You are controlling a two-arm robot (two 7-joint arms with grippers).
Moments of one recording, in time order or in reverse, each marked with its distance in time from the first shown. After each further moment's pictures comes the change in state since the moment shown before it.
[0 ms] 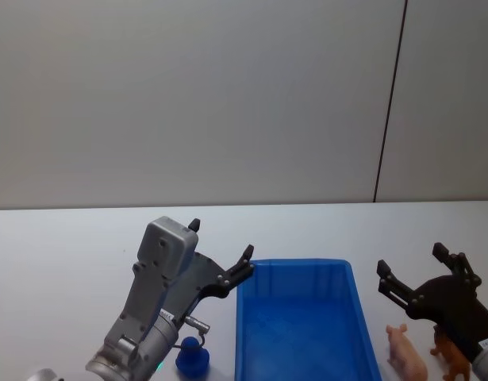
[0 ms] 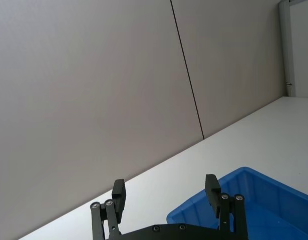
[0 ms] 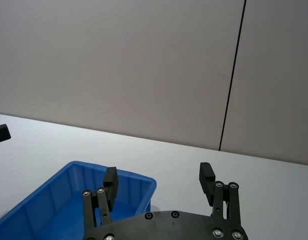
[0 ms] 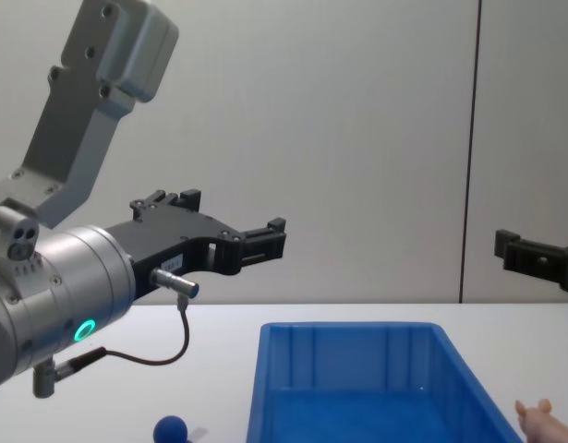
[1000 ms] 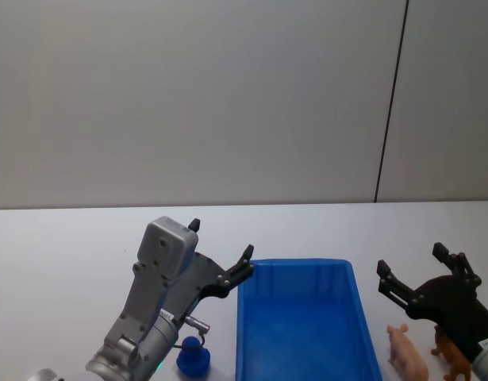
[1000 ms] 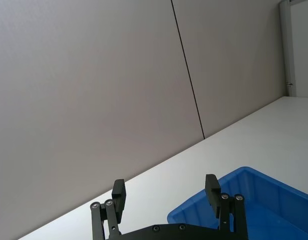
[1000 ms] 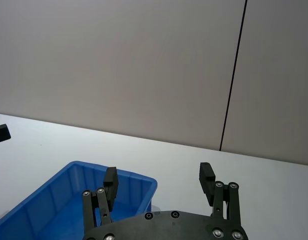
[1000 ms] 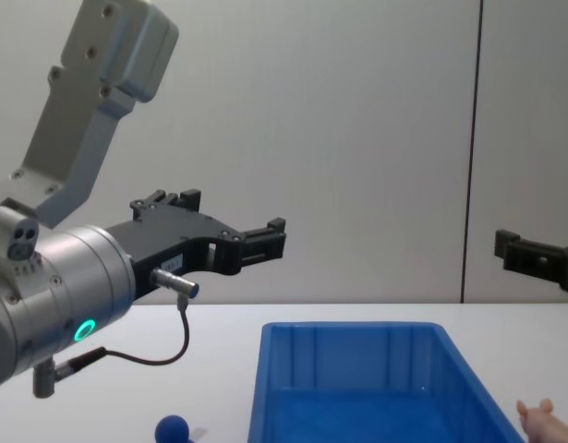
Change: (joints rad) left arm 0.000 0.000 0.000 0.000 0.000 0.000 0.000; right arm 0.000 0.000 0.000 0.000 0.000 0.000 0.000
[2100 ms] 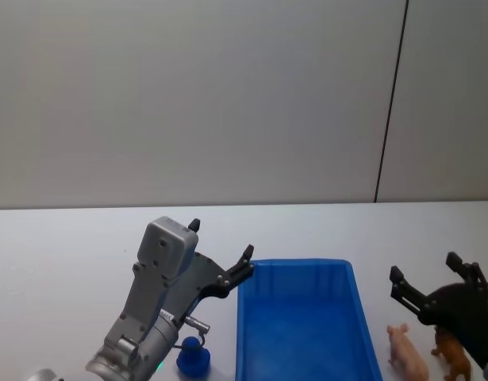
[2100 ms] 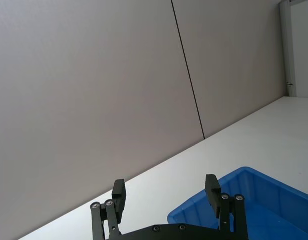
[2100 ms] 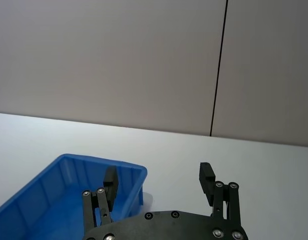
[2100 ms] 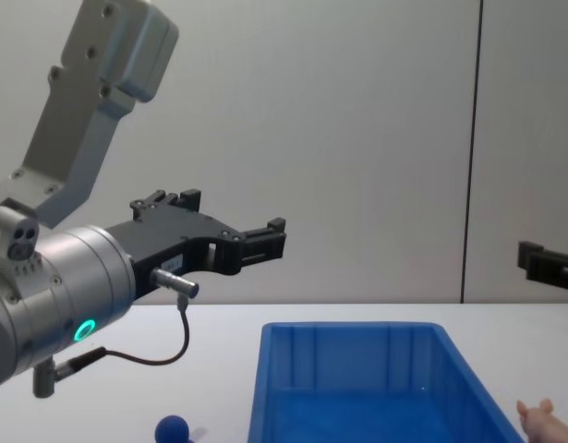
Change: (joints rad) left arm 0.000 0.000 0.000 0.000 0.000 0.000 0.000; right arm -0.029 0.010 0.017 -0.034 0.039 0.052 -0.042
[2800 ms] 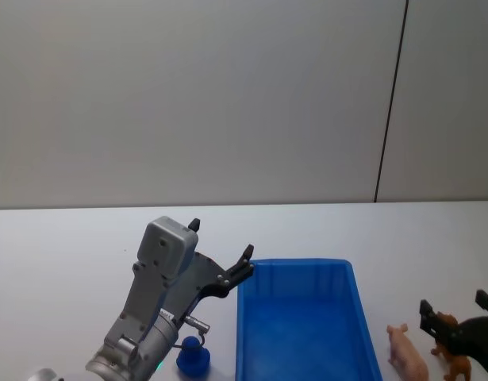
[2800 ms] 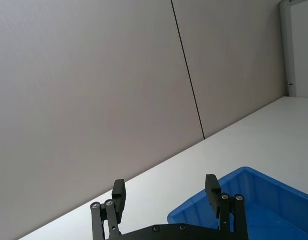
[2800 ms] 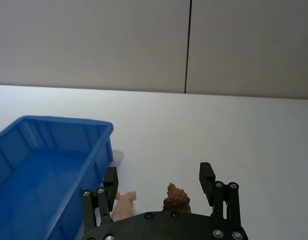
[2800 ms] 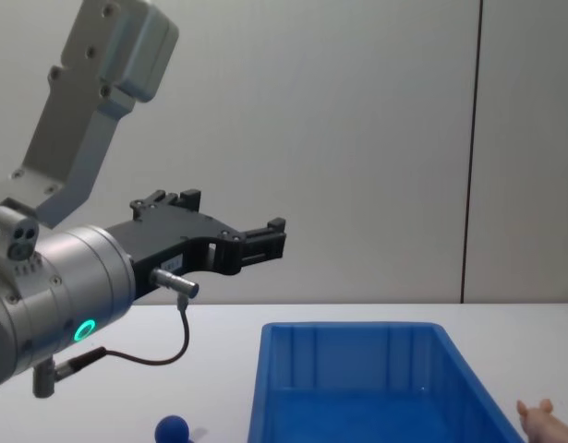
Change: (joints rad) left arm 0.000 0.000 0.000 0.000 0.000 0.000 0.000; right arm -0.055 0.039 0.040 0.006 0.054 0.103 -0.060
